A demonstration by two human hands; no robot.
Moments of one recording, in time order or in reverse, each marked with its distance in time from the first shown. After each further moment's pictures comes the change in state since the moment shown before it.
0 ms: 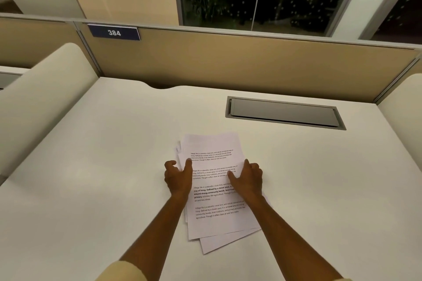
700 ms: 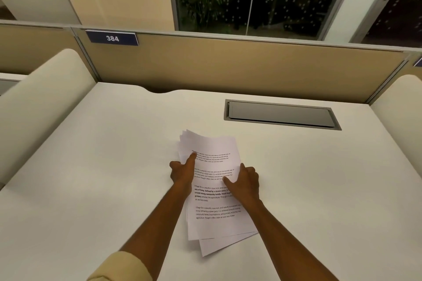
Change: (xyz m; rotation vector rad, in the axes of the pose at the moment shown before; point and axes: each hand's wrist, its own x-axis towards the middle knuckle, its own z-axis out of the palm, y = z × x) left_hand 0.007 0.028 0.000 -0.115 -0.180 -0.225; right_hand -0.014 -0.008 0.003 -0.006 -0.040 -0.006
